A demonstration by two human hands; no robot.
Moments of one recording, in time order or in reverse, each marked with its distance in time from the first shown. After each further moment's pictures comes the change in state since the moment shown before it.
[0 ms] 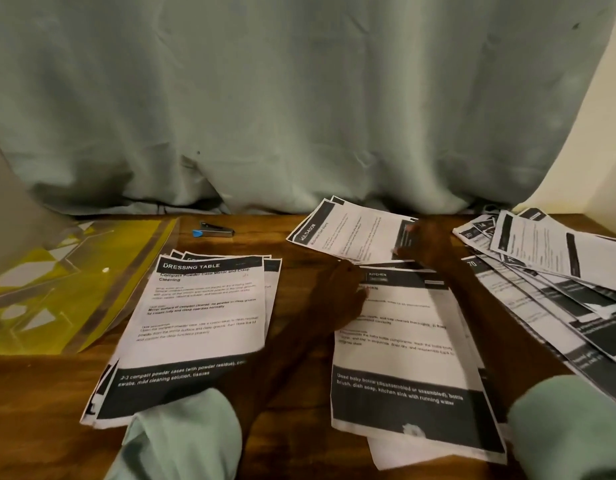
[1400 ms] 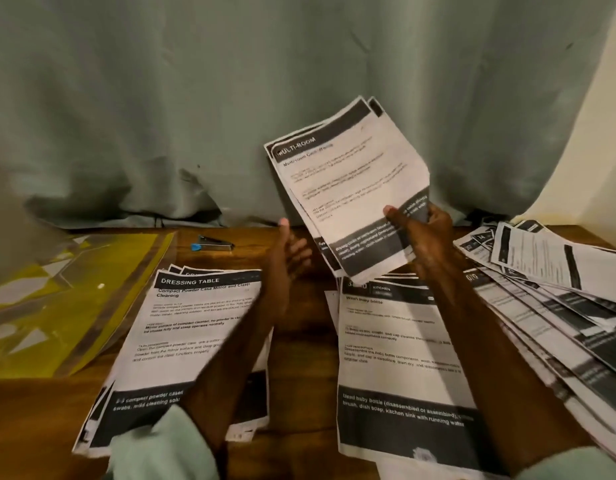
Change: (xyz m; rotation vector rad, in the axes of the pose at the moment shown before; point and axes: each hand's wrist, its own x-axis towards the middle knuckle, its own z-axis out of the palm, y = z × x) left_hand 0.009 -0.051 -0.073 -1.418 0.428 -0.438; right_hand -0.031 -0.077 -0.019 1.238 0.243 0.045
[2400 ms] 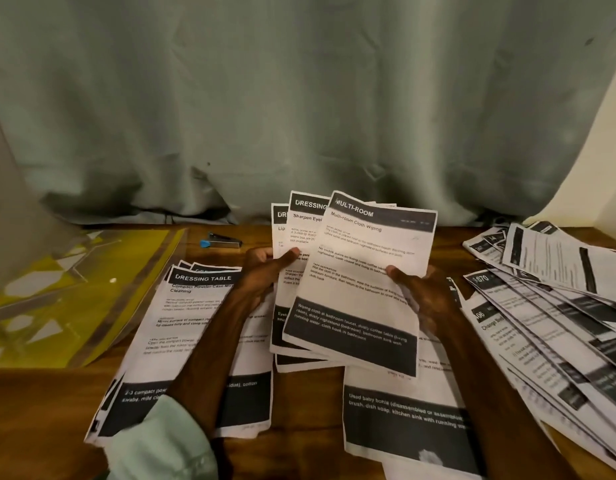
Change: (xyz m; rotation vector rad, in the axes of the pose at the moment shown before) left_hand 0.030 -0.002 -0.060 0.290 -0.072 -0.090; right_hand -0.039 0.073 -0.027 -0.093 -0.142 0.251
